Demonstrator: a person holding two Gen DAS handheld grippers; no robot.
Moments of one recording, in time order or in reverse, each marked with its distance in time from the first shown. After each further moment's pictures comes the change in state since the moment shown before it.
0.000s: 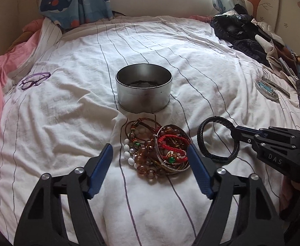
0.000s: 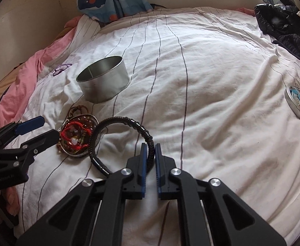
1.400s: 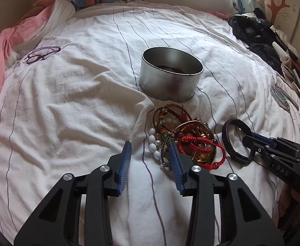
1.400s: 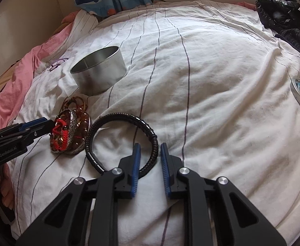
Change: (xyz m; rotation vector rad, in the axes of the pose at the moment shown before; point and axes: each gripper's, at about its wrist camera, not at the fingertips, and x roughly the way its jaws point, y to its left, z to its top) left arm 0.028 0.033 -0.003 -0.101 0.108 0.008; right arm 0.017 0.002 -0.002 0.008 0.038 -0.009
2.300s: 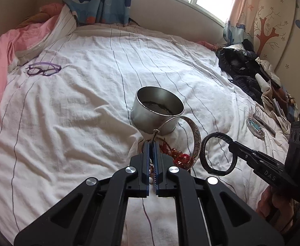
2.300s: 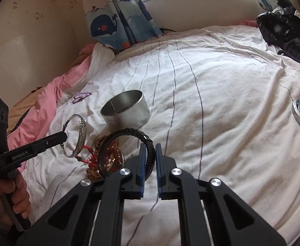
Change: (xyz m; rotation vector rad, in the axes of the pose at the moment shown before) left arm -0.054 0.016 0.014 -0.096 -0.199 -0.143; right arm -0.047 0.008 0.016 0.029 -0.236 0.145
